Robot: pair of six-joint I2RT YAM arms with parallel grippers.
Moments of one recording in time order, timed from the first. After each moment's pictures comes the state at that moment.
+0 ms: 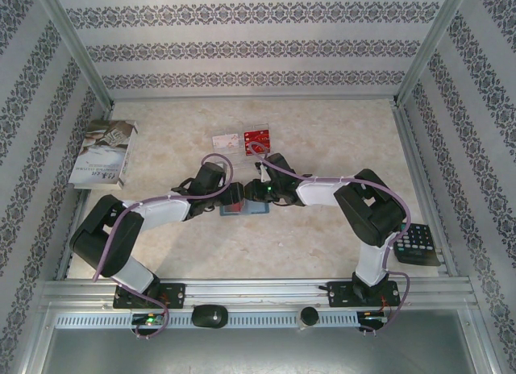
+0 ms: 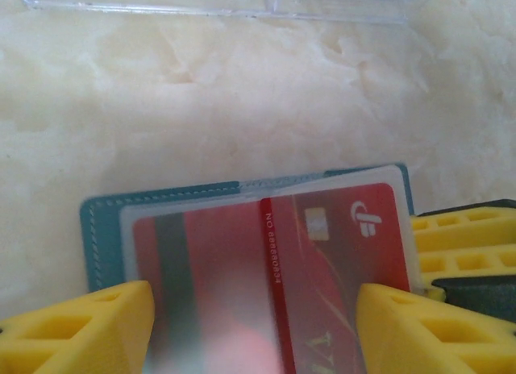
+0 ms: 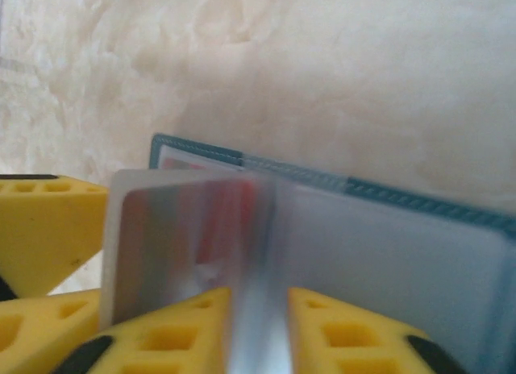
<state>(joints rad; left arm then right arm) -0.54 1.56 0.72 0.02 0.07 -0.65 0.66 1.86 0.95 0.07 -0.37 0.69</state>
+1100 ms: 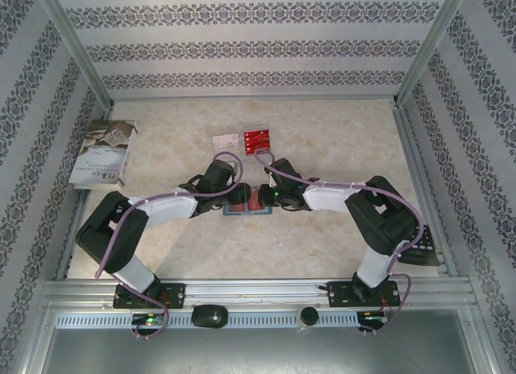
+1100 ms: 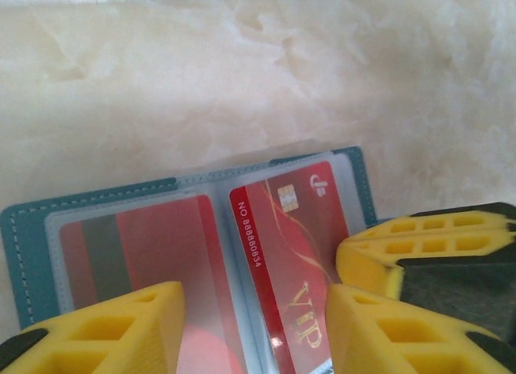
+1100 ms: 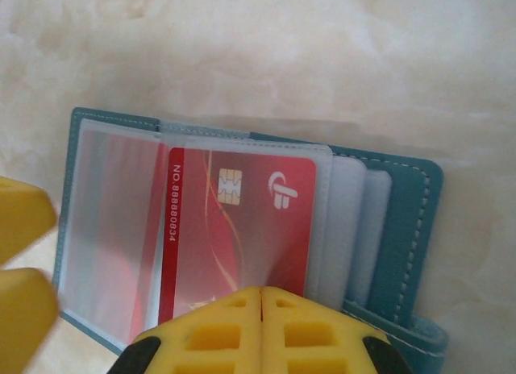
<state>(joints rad) -0.59 1.62 0.80 -0.02 0.11 -0.62 0.66 1.77 0.88 -0.03 -0.22 0.63</state>
